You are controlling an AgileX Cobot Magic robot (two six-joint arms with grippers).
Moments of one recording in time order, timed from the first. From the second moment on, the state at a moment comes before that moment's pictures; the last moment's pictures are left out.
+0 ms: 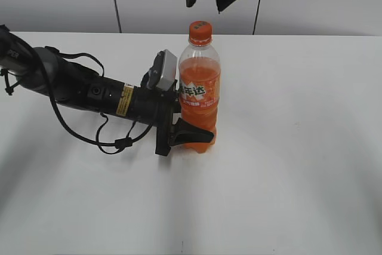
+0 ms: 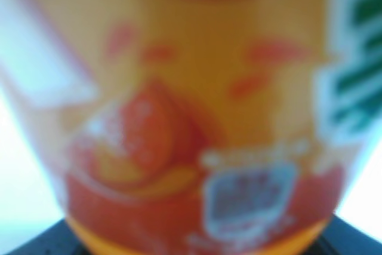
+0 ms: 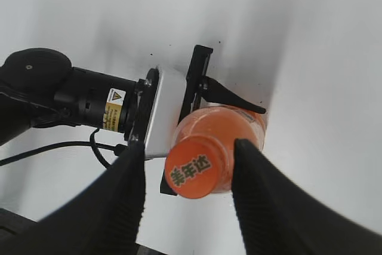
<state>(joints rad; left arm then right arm) -0.35 2.35 -1.32 1.57 -1.07 -0.68 0.61 1.90 -1.94 0.13 1.23 0.35</state>
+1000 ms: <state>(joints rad) -0.35 2.35 -1.32 1.57 -1.08 -0.68 0.61 1.93 -1.89 0.17 1.23 0.42</state>
